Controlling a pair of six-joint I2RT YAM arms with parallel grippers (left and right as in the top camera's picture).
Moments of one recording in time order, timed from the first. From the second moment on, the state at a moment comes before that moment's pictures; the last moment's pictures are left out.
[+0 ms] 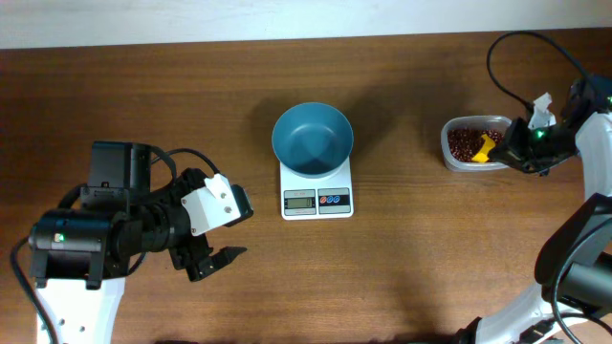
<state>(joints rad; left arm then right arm) -0.08 1.14 1.37 -1.41 0.56 1.04 -0.45 1.90 1.53 -1.10 -0.46 0.06</state>
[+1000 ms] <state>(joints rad) -0.08 1.14 1.37 -1.41 0.56 1.04 -0.51 1.90 1.46 -1.05 -0.52 0.18</state>
